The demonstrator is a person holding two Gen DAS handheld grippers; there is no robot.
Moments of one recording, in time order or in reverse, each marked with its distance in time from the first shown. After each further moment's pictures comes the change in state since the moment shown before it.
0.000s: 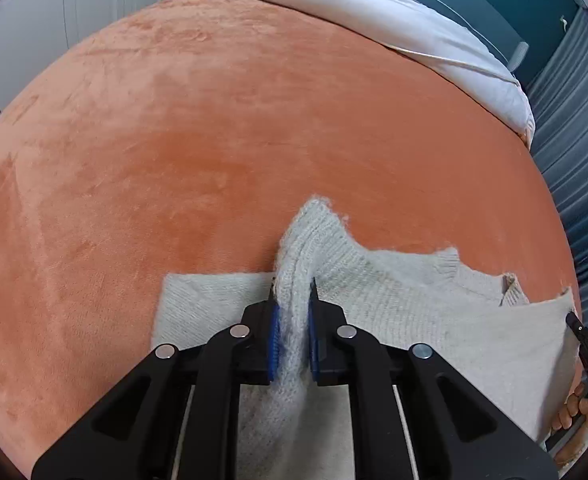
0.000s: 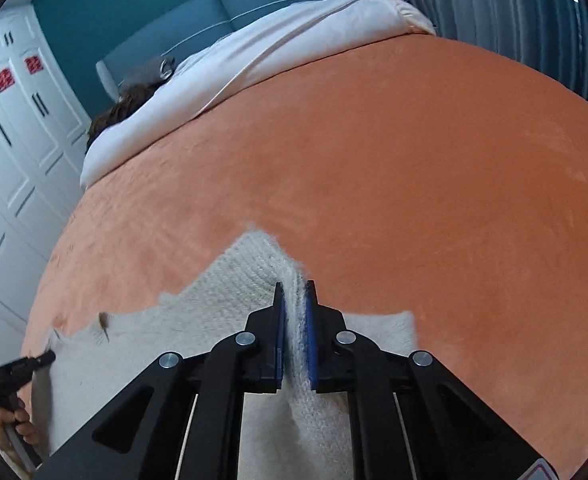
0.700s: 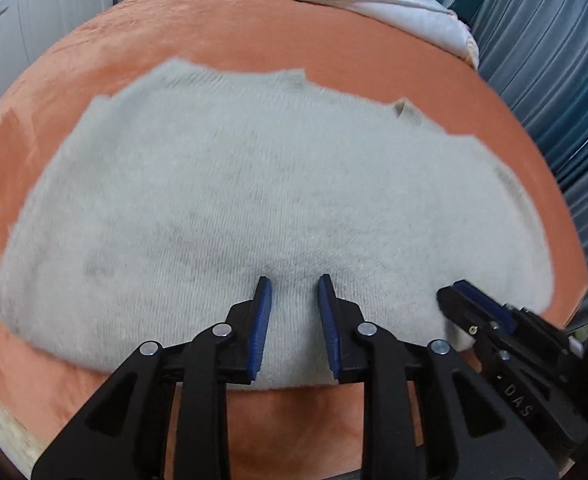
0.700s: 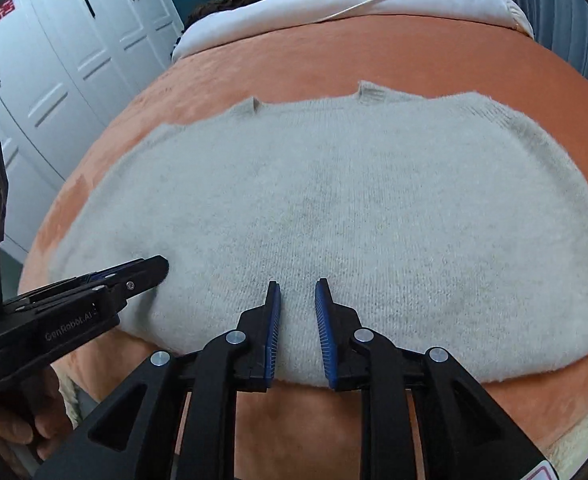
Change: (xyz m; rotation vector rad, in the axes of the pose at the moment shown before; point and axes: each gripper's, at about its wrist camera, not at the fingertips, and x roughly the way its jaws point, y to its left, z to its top) left arm -0.059 -0.098 -0.182 0.220 0.019 -0.034; right arm -0.065 0.138 -0.195 -0.337 0.213 0.137
